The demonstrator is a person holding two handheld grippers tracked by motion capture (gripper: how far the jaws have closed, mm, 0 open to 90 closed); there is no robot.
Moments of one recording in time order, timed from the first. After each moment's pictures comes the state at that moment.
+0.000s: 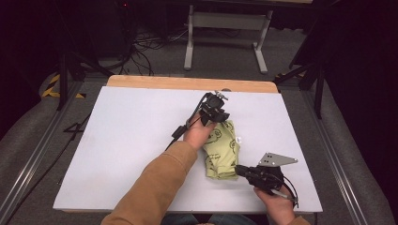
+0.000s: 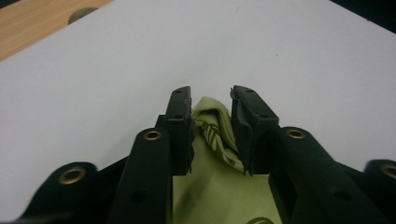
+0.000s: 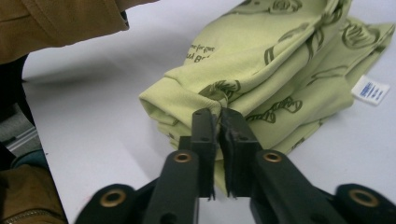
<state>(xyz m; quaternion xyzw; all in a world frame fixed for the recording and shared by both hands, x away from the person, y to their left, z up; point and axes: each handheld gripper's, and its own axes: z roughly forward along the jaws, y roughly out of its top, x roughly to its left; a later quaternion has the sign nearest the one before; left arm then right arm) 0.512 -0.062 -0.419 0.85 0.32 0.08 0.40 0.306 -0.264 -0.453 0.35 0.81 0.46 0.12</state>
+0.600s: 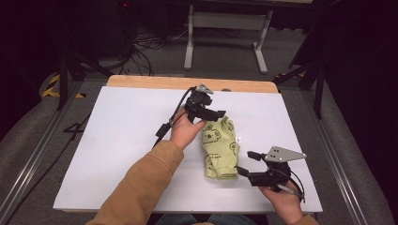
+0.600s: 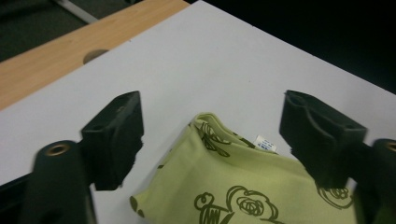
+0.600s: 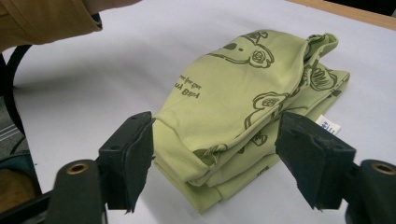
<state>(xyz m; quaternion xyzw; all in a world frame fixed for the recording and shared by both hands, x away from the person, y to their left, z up) 0.499 -0.009 -0.391 0.83 0.28 0.08 0.48 0.311 -0.271 -0.425 0.32 0.81 0.46 0.16</state>
